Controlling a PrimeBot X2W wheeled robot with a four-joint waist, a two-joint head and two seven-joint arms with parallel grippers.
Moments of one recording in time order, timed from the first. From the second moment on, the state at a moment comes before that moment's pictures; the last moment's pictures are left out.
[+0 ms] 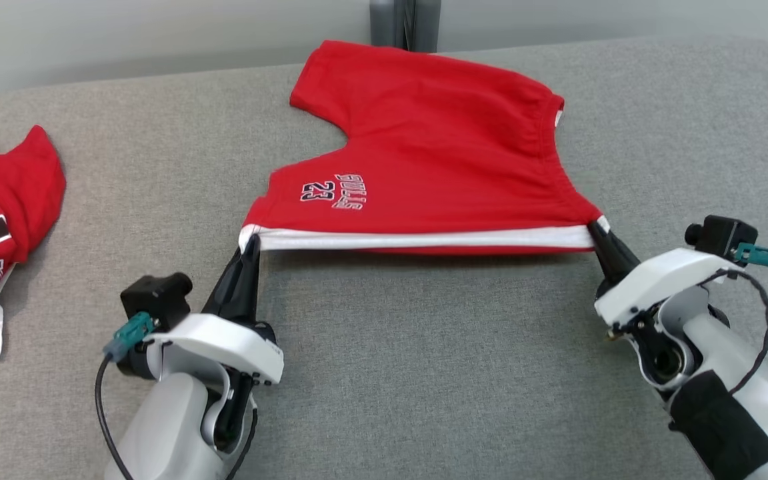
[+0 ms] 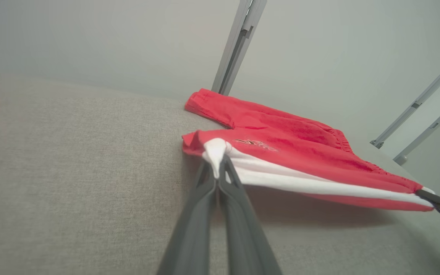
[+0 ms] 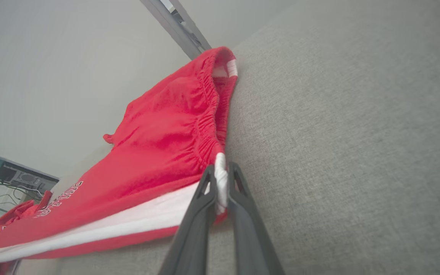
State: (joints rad) left arm -0.42 0.06 -0.25 0.59 -0.51 -0.09 -0.26; right arm -0.70 -0.22 0.62 0.89 1.23 0.13 -0.17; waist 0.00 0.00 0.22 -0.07
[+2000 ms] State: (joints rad) left arm -0.33 0.15 -0.22 0.26 -0.47 0.00 -0.16; right arm -0.32 -0.17 0.28 0.23 0.86 0.13 0.34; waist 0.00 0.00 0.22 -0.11
